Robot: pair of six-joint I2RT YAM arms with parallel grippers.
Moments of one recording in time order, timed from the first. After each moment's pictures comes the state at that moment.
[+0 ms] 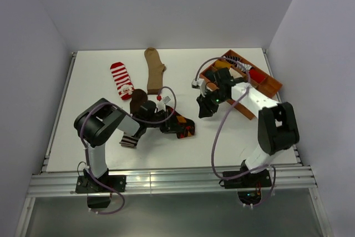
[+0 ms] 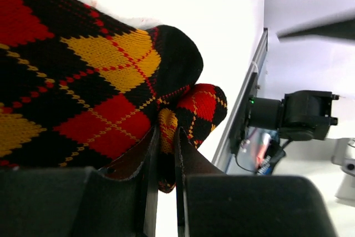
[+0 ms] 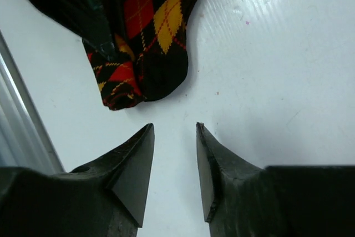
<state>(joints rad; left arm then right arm) -0.66 1.92 0.63 0.79 0.64 -0.92 0.28 1.66 1.13 -0.75 -0.70 -0.63</state>
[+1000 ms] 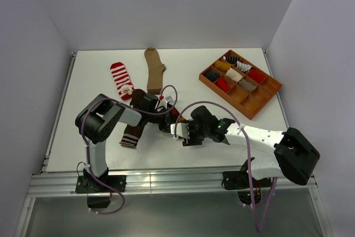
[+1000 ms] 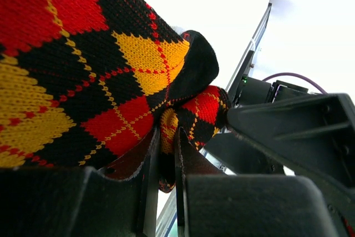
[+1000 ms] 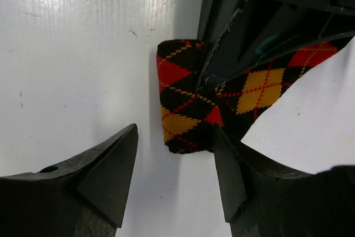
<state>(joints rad) -0.60 1.96 0.80 0.40 0.83 -0.89 0.83 1.28 0.61 -0.23 -0.27 -0.82</state>
